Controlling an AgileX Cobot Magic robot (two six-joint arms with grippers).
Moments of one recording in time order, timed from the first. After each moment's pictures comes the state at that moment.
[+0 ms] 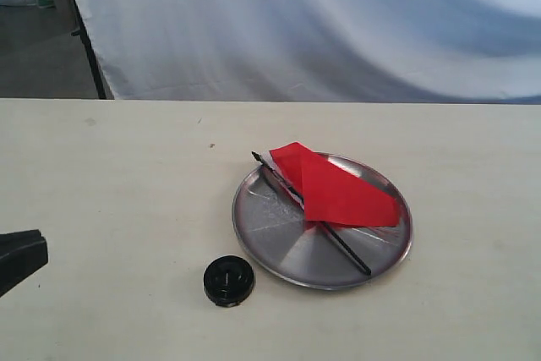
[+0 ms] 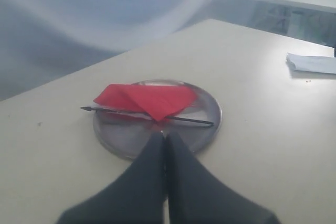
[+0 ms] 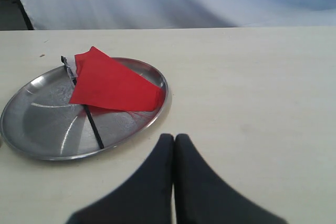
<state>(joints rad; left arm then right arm) -0.33 0.42 -0.26 -1.20 0.35 1.27 0.23 0.01 0.00 0.09 0.36 -0.01</state>
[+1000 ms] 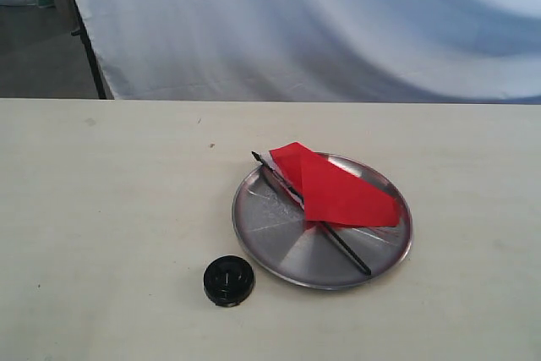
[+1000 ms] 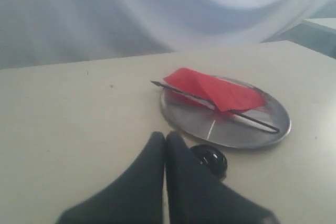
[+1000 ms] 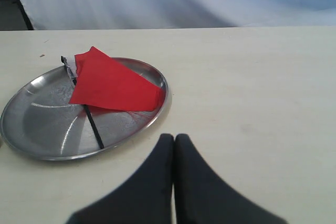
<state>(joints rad) -0.33 0.09 0.00 -0.42 0.16 0.31 0.23 0.01 0.00 0.09 0.36 -0.01</state>
